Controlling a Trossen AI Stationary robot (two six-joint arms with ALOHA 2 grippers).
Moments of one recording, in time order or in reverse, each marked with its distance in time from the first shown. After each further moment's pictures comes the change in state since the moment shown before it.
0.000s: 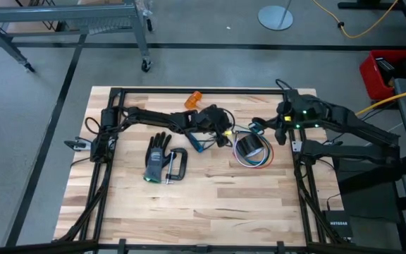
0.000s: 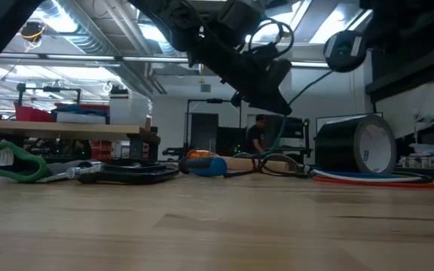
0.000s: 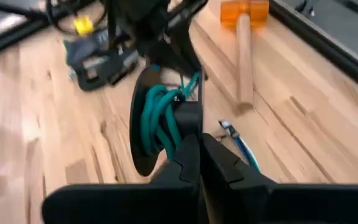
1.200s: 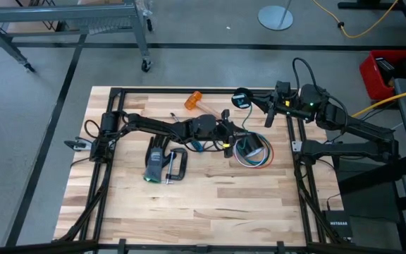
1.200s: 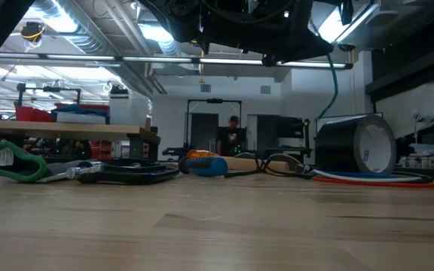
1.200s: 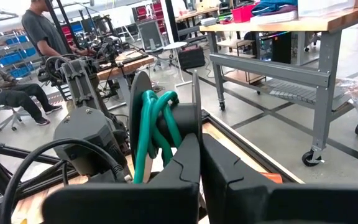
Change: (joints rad) left arm -0.123 0.001 0.000 0.416 0.105 0.200; right arm 0.001 0.101 0.001 0.711 0.094 0.005
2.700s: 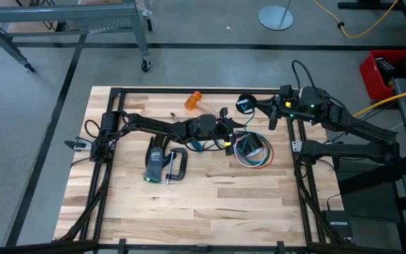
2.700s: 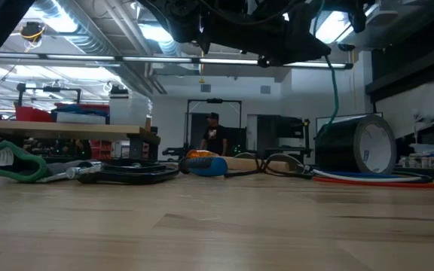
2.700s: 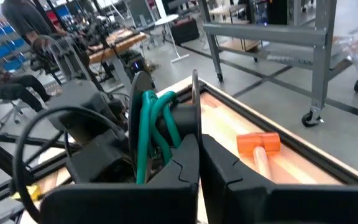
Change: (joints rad) left arm 0.005 0.002 -0.001 0.008 -0.083 0.000; right arm 0.000 -0.052 0.001 -0.173 -0.001 0.102
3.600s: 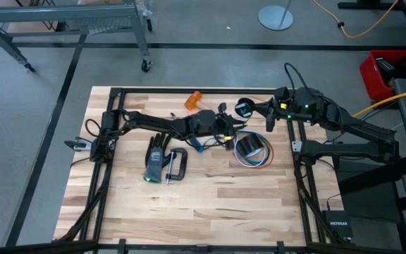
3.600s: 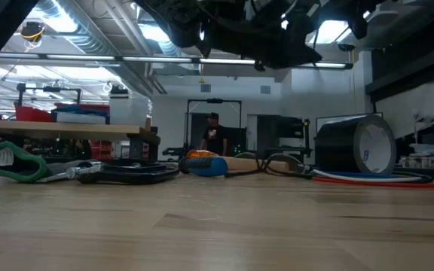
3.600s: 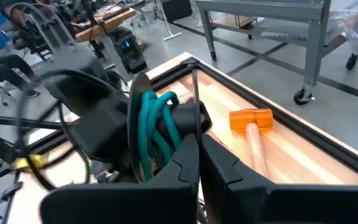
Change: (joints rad) left arm 0.031 0.004 -0.002 0.006 0.000 -0.001; right arm 0.000 0.026 0.004 -0.083 0.001 0.002
